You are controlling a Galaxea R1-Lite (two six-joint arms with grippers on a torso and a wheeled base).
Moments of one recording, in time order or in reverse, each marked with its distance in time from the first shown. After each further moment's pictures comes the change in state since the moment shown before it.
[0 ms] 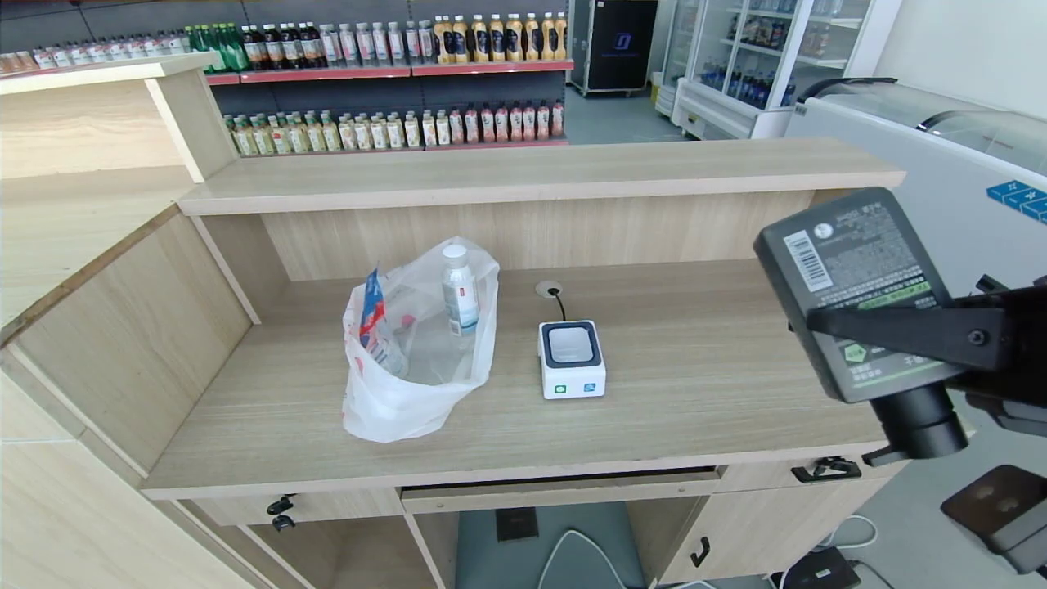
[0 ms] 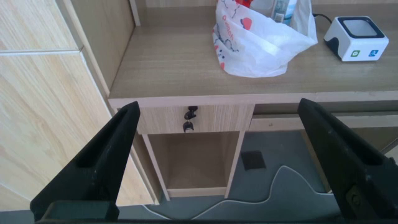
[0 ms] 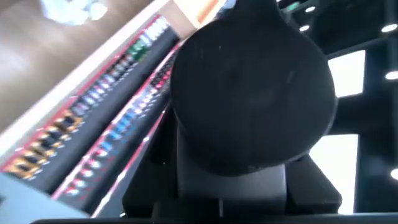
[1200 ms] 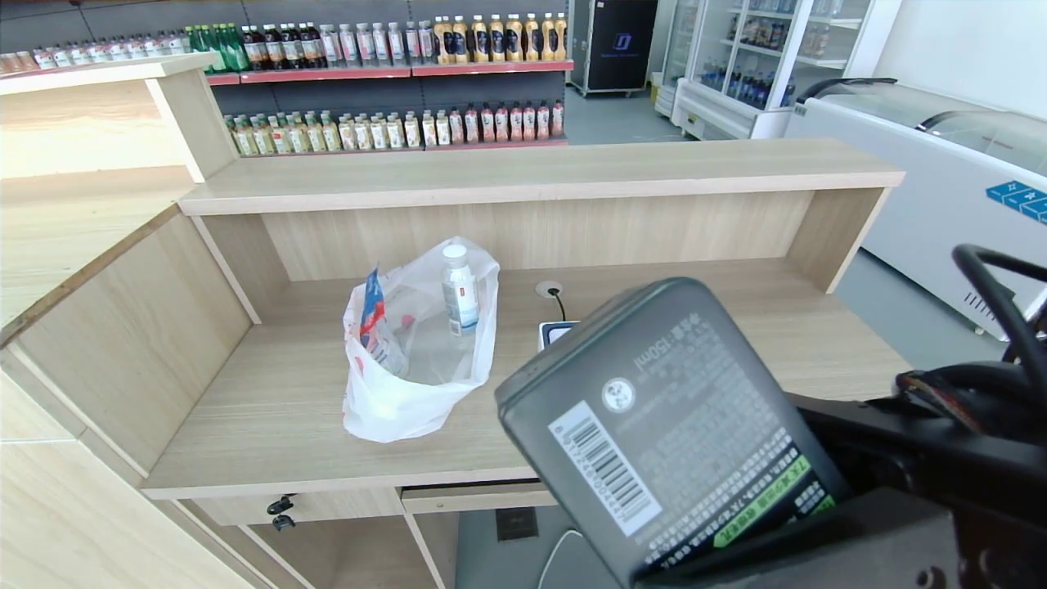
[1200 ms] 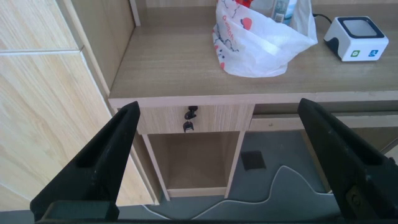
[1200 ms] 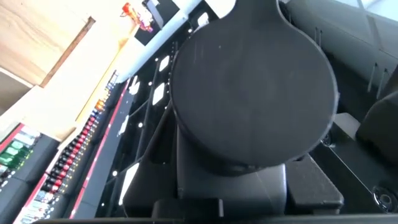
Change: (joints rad) left arm 0.000 0.000 0.000 0.000 0.000 0.000; right arm 0.564 0.159 -0.048 -0.181 -0.004 0.076
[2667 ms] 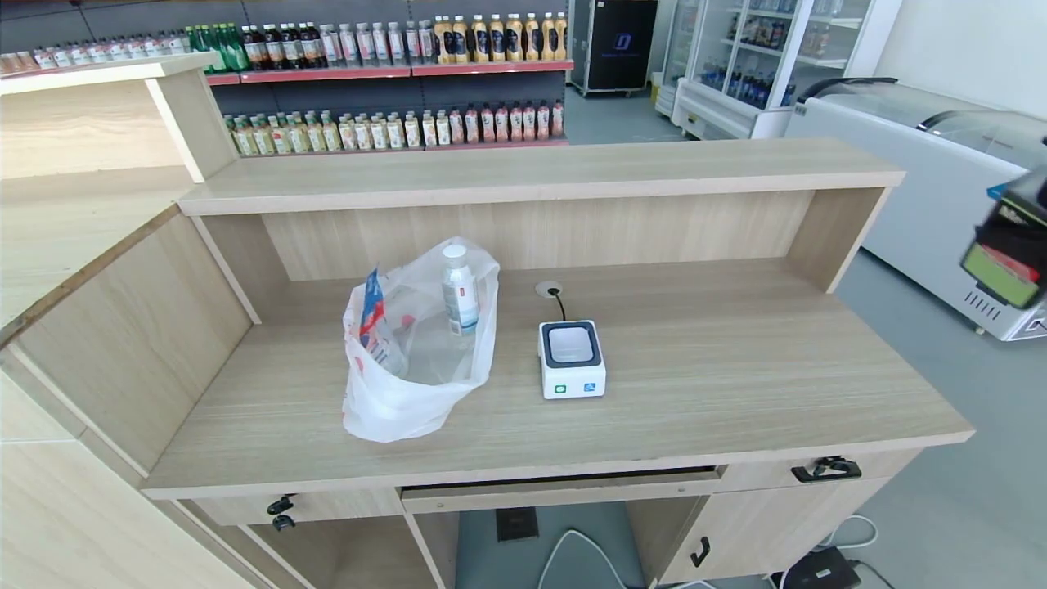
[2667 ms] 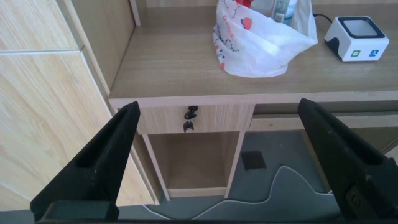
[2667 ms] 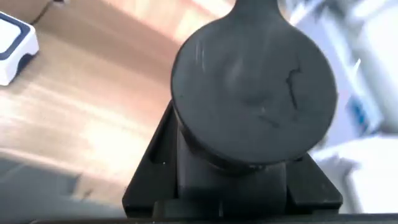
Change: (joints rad) left arm 0.000 0.000 0.000 0.000 0.000 0.000; right arm -0.982 -0.190 -0.163 0.486 -0.764 2.066
